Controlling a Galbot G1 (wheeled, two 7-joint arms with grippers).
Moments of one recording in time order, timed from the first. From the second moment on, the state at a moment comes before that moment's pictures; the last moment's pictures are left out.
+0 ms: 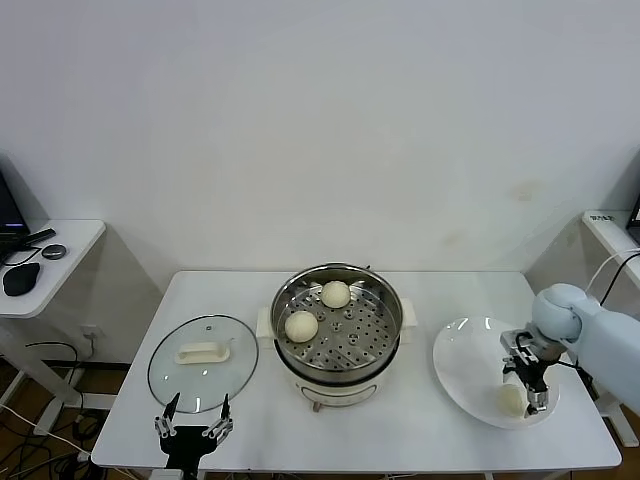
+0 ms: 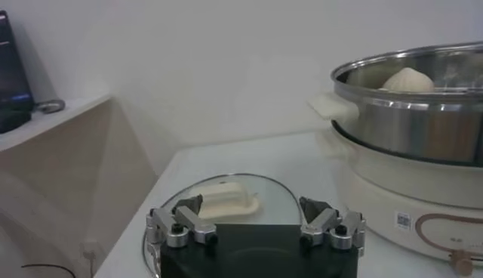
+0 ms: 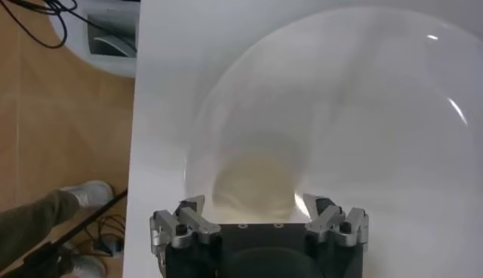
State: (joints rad) left arm 1.79 -1.60 -0.57 -2.21 0.16 0.24 -0.01; right arm -0.22 0.54 -0.62 1.29 -0.29 -0.13 -1.39
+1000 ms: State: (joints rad) left arm 1.76 -1.60 -0.56 -2.18 0.16 0.24 -0.02; right arm -0.19 0.57 -0.61 1.27 -0.27 -0.15 -1.38
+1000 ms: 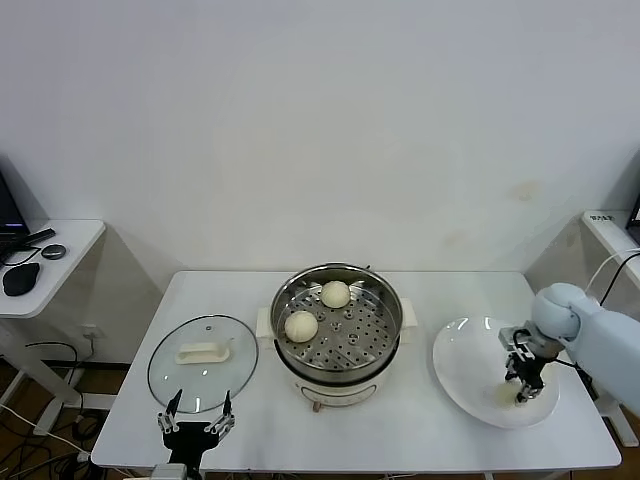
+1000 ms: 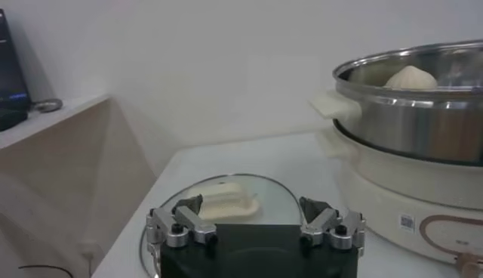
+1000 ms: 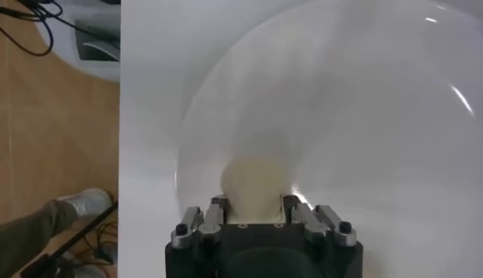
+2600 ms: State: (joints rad) left arm 1.76 -1.60 -0.55 -2.22 0.17 0.21 -0.09; right arm 0.54 1.15 -1.25 1.41 -0.08 0.63 -1.26
